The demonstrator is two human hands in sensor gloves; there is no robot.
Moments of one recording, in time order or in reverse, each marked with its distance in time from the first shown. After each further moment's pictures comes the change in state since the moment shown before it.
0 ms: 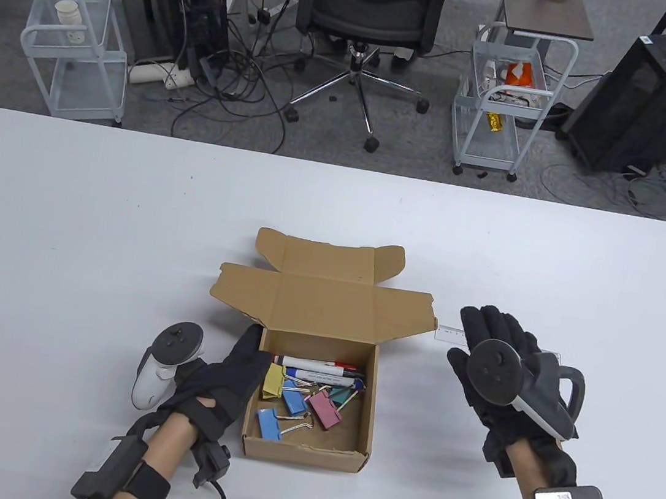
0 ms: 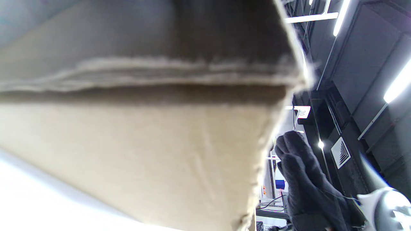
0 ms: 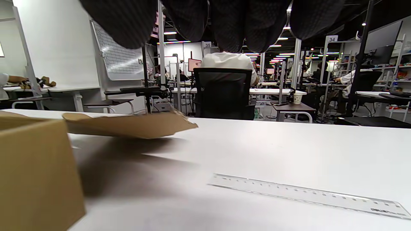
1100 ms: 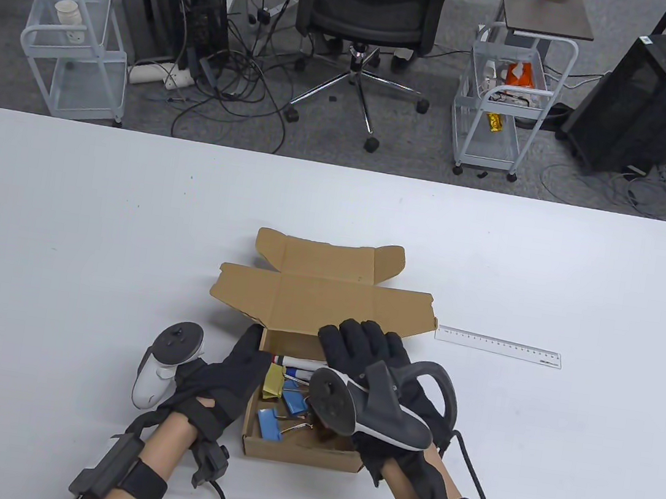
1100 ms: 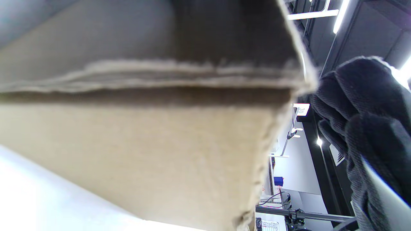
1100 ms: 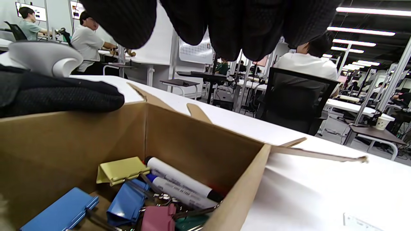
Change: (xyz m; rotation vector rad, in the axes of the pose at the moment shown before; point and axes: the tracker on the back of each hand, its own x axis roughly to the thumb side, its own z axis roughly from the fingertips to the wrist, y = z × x) left_hand -0.001 0.000 -0.001 -0.016 -0.004 0.003; right_hand 0.170 -0.005 0.009 0.087 -0.297 0.161
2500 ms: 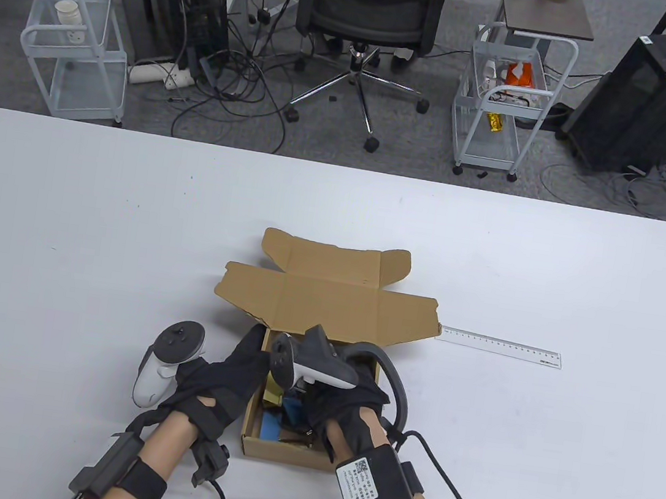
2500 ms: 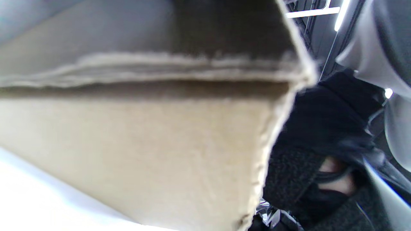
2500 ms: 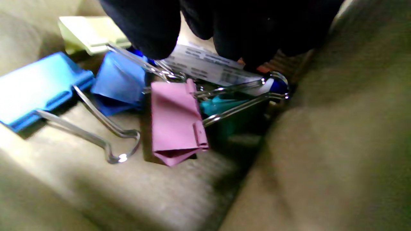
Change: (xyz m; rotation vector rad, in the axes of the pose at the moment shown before) left_hand -0.001 0.001 -0.002 -0.007 0.004 -0.006; right_hand 0.028 0.096 -0.072 0.606 0.080 0.054
